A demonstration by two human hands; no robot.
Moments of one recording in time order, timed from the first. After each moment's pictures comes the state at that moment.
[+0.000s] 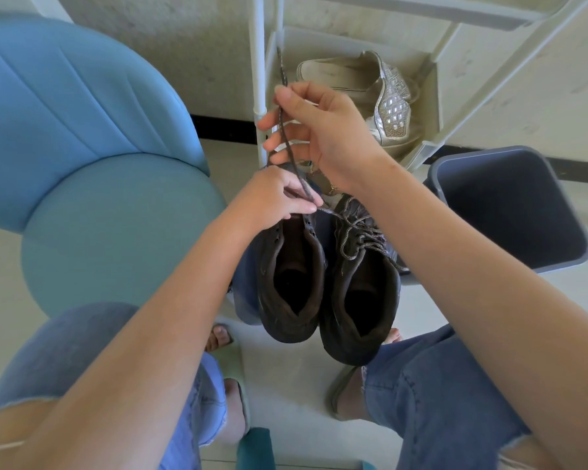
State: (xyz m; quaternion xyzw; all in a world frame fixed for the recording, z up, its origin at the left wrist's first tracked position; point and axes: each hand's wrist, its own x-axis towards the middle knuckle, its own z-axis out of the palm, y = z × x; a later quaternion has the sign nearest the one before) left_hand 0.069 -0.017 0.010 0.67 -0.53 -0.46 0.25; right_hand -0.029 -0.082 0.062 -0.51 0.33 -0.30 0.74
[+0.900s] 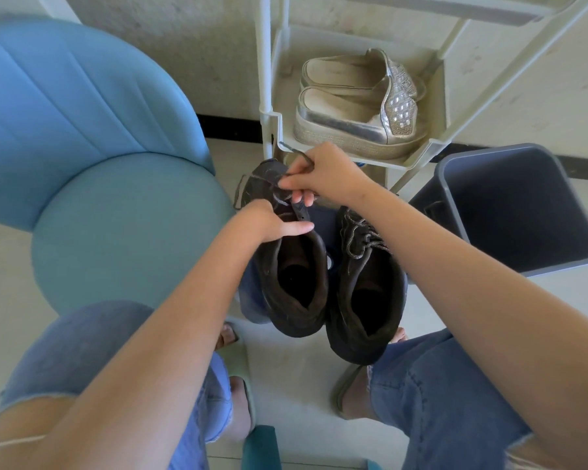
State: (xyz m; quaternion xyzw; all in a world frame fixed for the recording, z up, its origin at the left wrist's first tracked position) left_hand 0.071 -0.007 -0.009 0.78 -0.41 -0.47 0.05; right_hand -0.040 -0.094 0.002 -0.76 0.42 -0.05 0.50
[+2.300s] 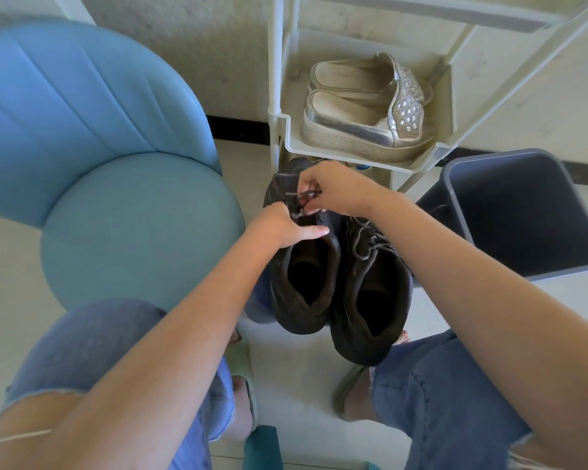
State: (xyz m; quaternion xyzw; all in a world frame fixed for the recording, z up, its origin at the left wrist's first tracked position) left_hand 0.063 -0.002 -0.020 0.75 -0.46 -0.48 0.09; right_hand -0.046 -0.099 -0.013 -0.87 0.35 0.06 0.35
